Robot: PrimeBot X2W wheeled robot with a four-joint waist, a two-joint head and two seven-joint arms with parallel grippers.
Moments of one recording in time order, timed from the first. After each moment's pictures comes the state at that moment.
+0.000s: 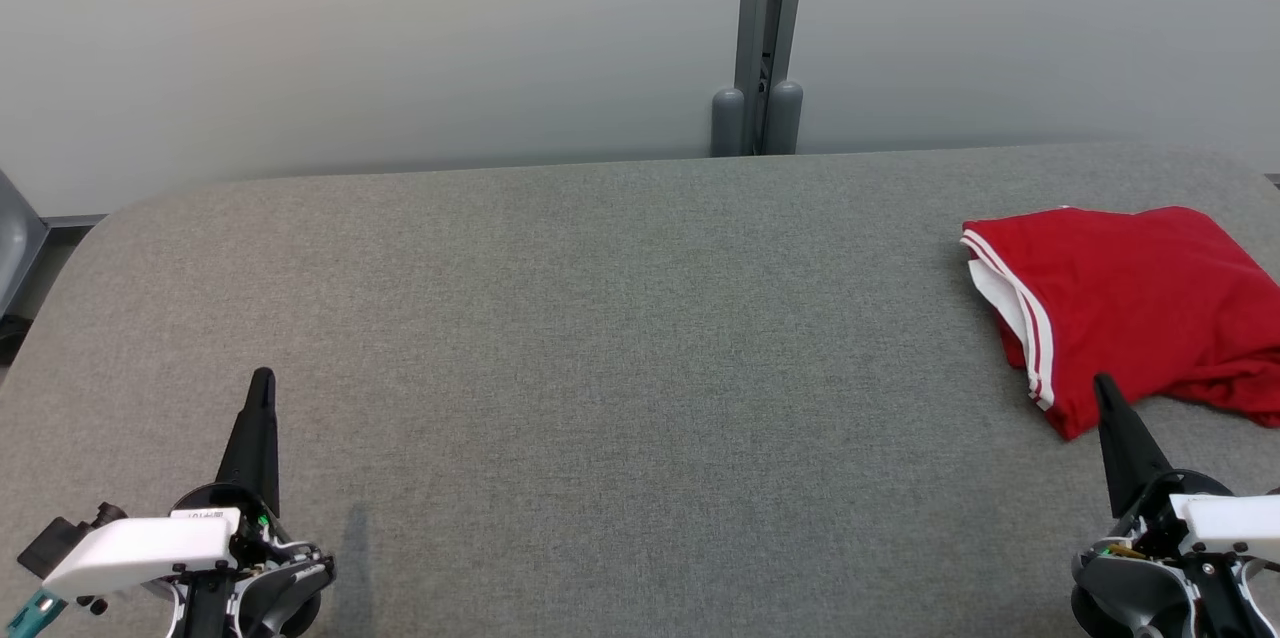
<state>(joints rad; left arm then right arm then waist) -0.10 0.05 0.11 0.25 -1.61 -0.13 0.11 -0.11 -0.05 -0.11 0.25 1.61 0.13 0.11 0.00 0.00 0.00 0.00</state>
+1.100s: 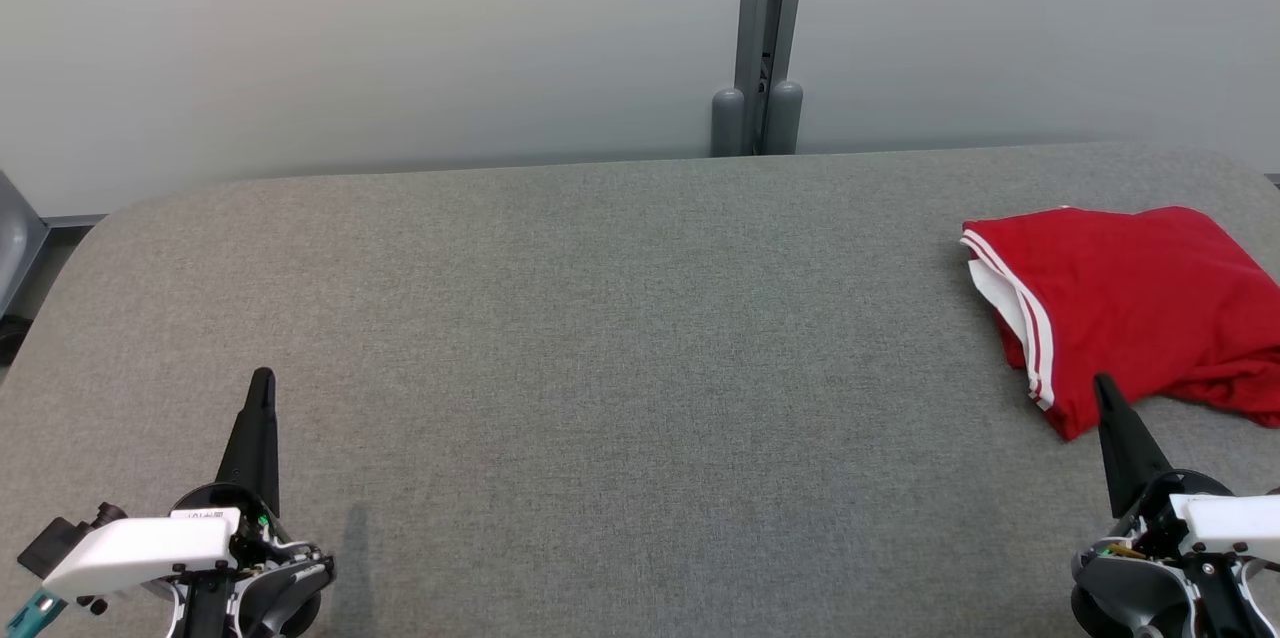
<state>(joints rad) -0.10 0.05 0.11 0.25 -1.61 -0.13 0.11 -0.11 -0.05 -0.11 0.25 1.61 0.13 0.11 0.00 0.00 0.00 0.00</state>
